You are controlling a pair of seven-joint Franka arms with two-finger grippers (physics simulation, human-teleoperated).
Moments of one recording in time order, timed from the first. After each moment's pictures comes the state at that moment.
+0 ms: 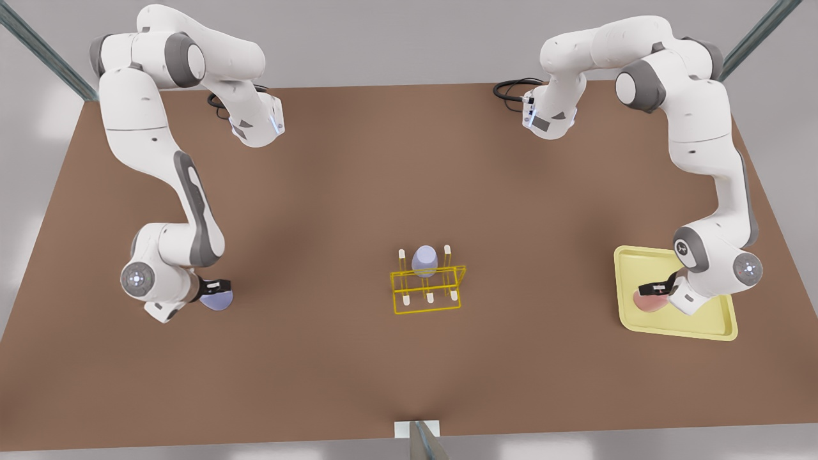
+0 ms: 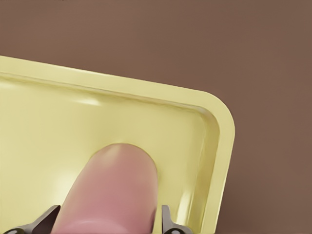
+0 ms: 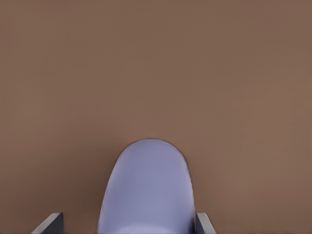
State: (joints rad) left arm 0.19 0.73 0.12 -1.58 -0.09 2.21 0.31; right arm -0.07 0.55 0.02 -1.80 -0.04 2.19 -0.18
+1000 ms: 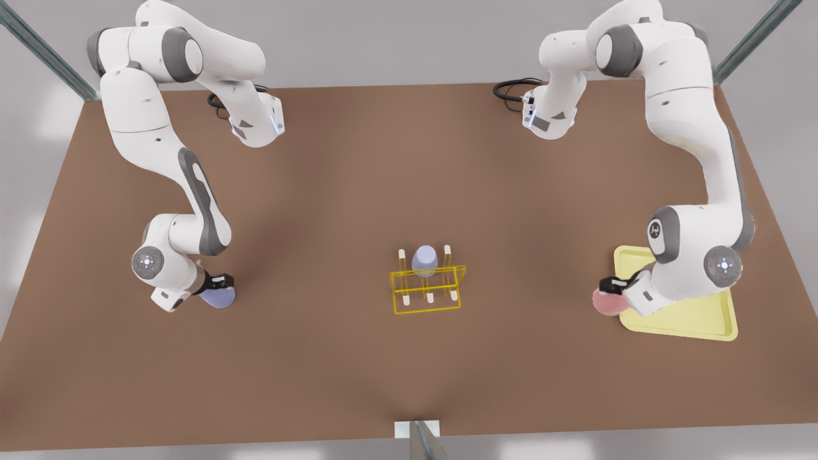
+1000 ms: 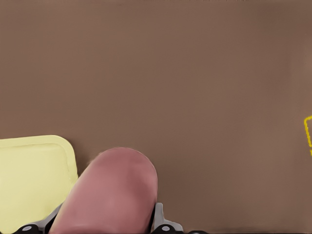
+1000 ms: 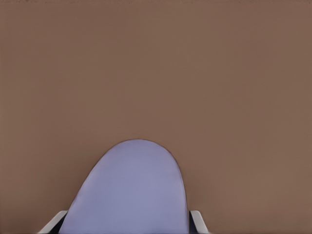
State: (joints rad) left arm 0.02 0.57 -0.06 -1.39 -0.04 1.86 0.22; right arm -0.08 0.52 0.02 -1.96 -0.04 2.40 -0.19
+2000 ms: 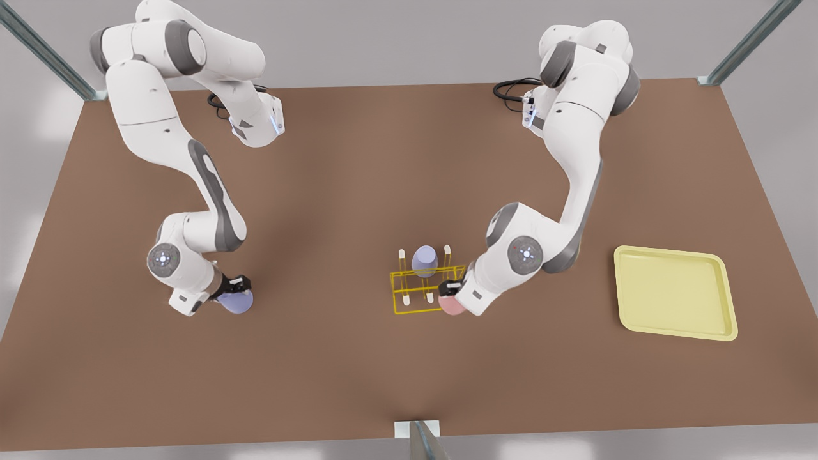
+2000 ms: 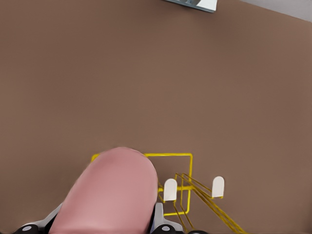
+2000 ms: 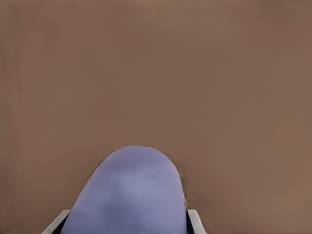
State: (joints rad) left arm -0.34 0.78 -0.22 -1.15 -0.11 2.00 -0.57; right arm -0.08 0.49 0.14 -1.91 -0.04 2.39 -0.20
